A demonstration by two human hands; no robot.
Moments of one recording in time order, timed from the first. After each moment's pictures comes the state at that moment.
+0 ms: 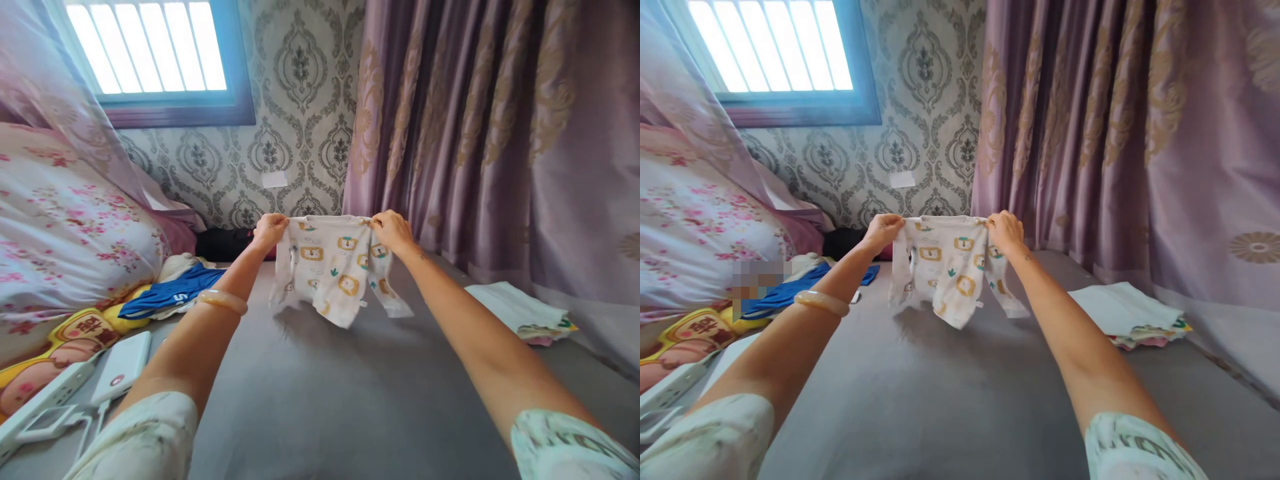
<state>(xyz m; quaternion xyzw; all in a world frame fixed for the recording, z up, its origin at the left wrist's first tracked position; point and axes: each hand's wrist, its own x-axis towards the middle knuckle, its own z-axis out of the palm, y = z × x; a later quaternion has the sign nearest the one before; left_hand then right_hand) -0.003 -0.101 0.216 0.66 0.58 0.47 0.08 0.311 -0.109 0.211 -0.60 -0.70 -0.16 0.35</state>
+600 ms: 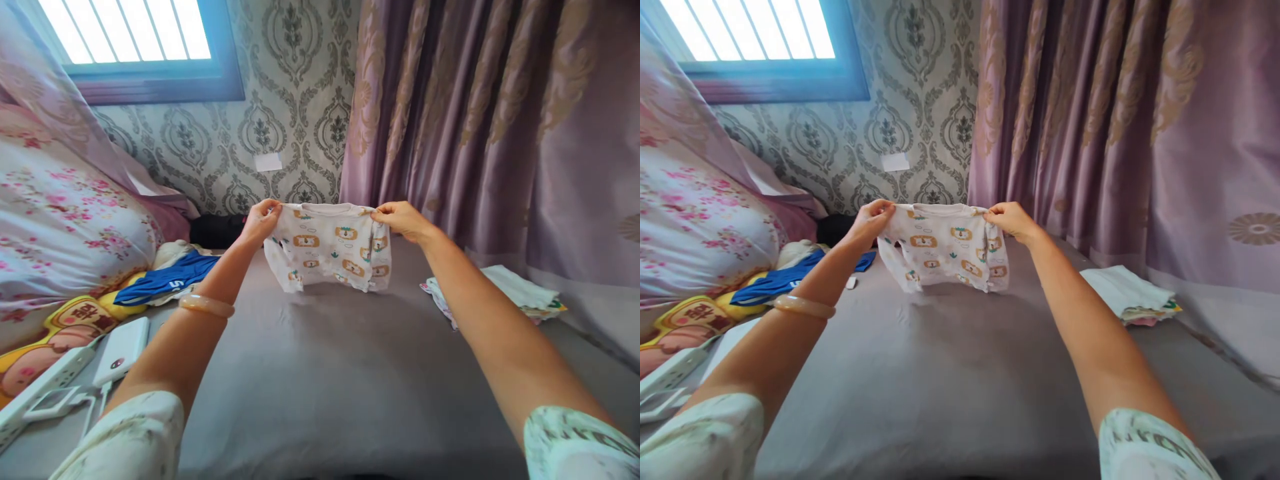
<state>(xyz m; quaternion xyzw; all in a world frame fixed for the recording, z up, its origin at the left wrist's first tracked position) 0.002 -0.123 0.204 0.64 0.52 0.55 0.16 0.333 -0.127 0.212 -0.52 -0.68 0.26 0.45</state>
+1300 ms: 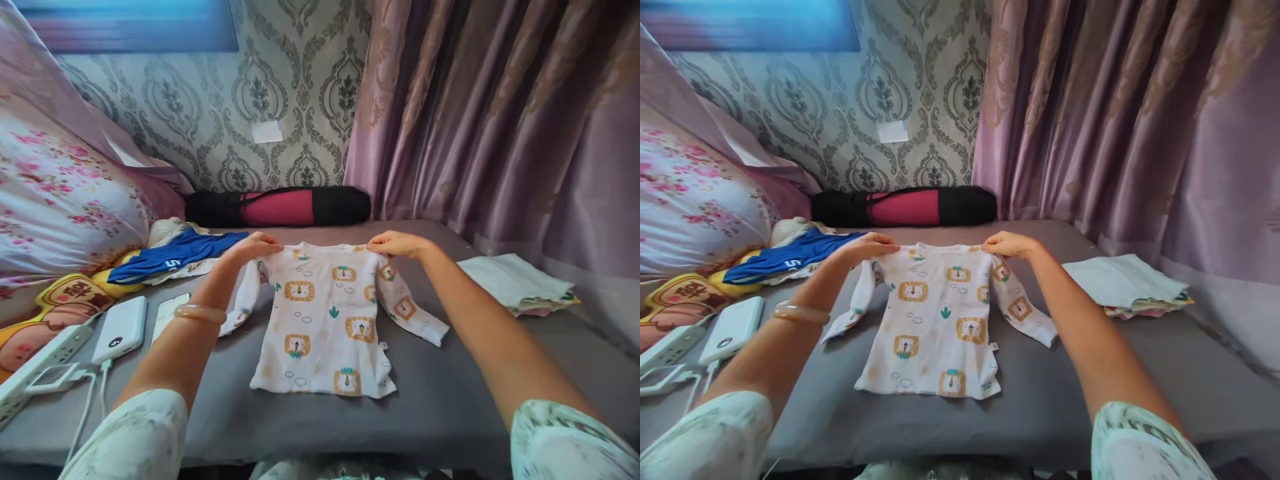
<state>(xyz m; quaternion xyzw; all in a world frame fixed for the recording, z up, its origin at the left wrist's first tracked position) -0.047 -0.122 0.114 0.66 0.60 0.27 0.35 0.337 -0.116 0.125 -0.52 -0.73 0.42 0.15</state>
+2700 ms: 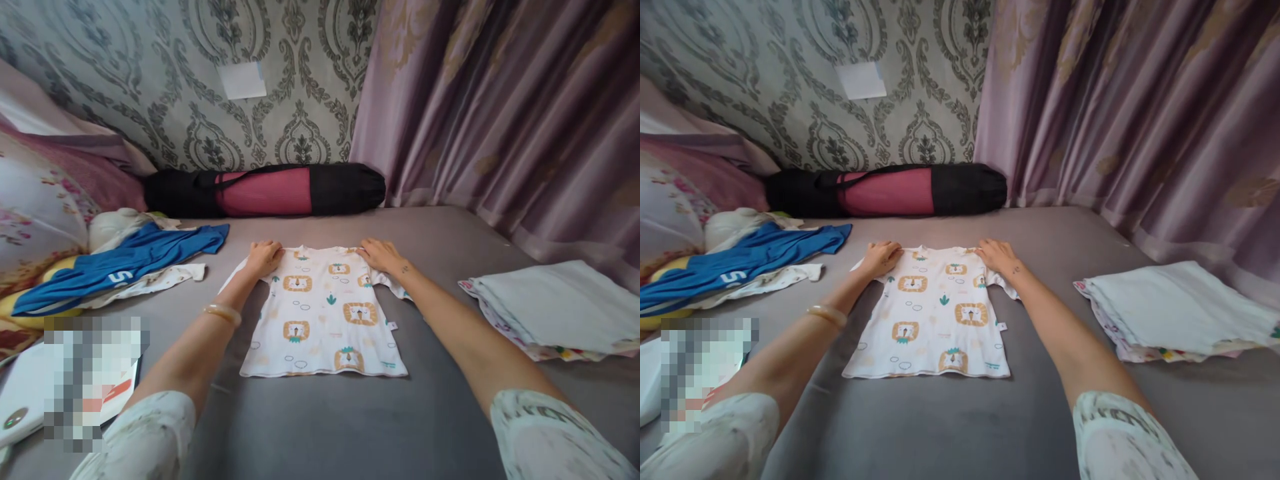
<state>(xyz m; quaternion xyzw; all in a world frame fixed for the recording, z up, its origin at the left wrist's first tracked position) -0.047 -0.008 -0.015 0.79 0.60 0.10 -0.03 0.304 -0.006 0.005 -0.58 -0.82 -0.01 0.00</state>
